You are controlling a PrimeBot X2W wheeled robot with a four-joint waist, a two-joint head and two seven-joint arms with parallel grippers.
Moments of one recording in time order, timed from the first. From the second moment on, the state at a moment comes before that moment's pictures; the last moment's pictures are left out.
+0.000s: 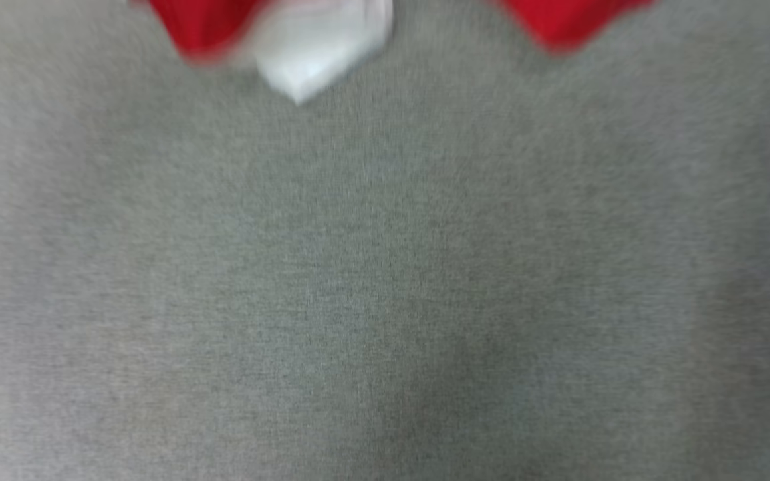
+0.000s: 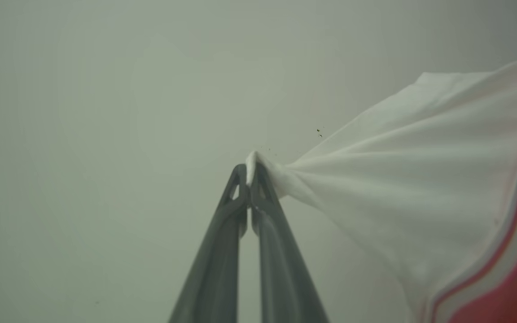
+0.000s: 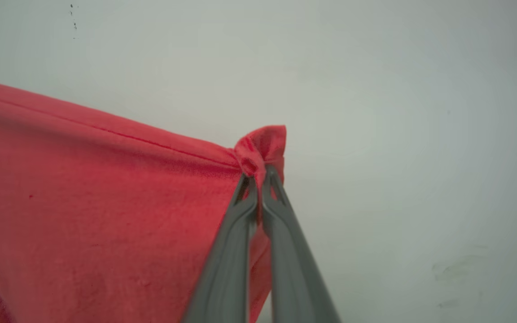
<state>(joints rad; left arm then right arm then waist) -1.47 0.79 -0.29 0.04 -0.17 -0.10 0.00 -1.22 -0.24 -0.16 0.04 0.27 0.13 0.46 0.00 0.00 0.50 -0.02</state>
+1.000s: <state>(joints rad) -1.45 0.52 -0.42 0.43 -0.14 -0.07 -0.26 -1.42 -0.19 -0.11 0.69 0.14 0.13 -0.02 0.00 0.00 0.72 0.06</state>
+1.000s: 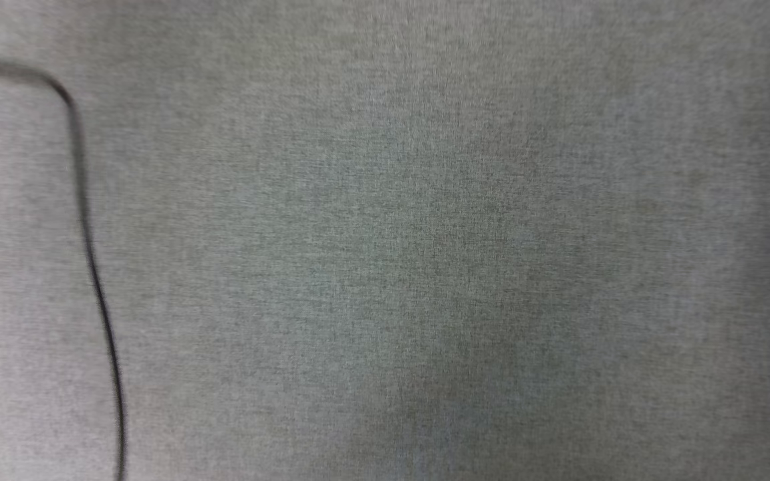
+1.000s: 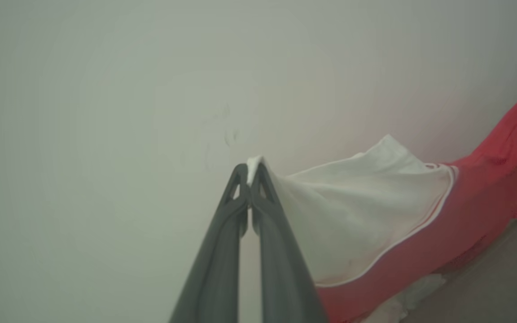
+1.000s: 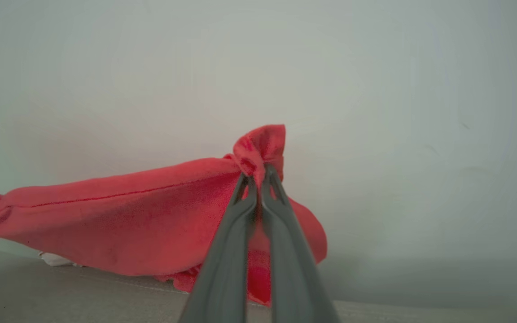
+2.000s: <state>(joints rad) -0.38 0.47 -0.39 0.24 -0.25 -0.03 -0.26 -0.63 -0.25 0.19 0.72 0.60 0.13 -0.08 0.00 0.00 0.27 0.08</state>
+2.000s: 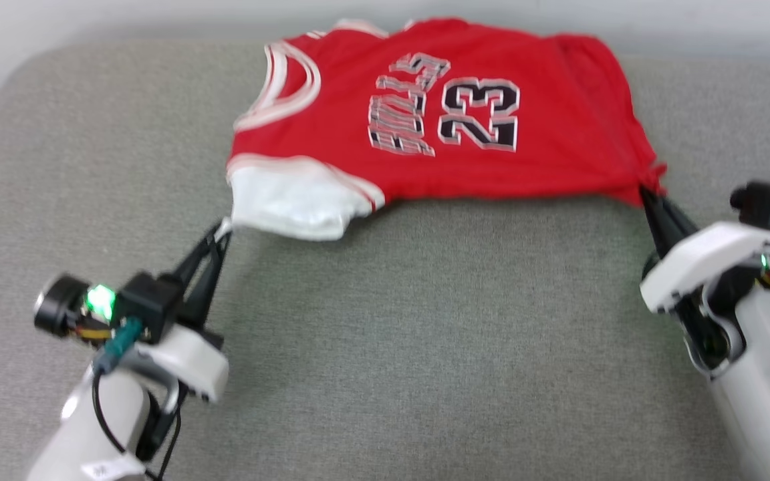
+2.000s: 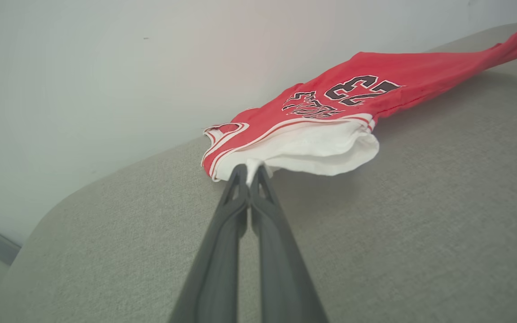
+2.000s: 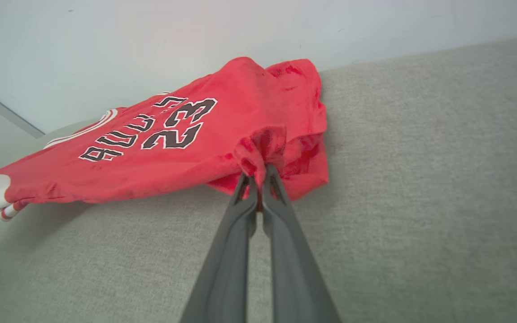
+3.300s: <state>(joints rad) 0.33 0.70 -0.44 -0.18 -0.47 -0.02 0.01 0.12 -0.47 0.26 0.22 0.96 0.13 0.28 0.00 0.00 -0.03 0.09</state>
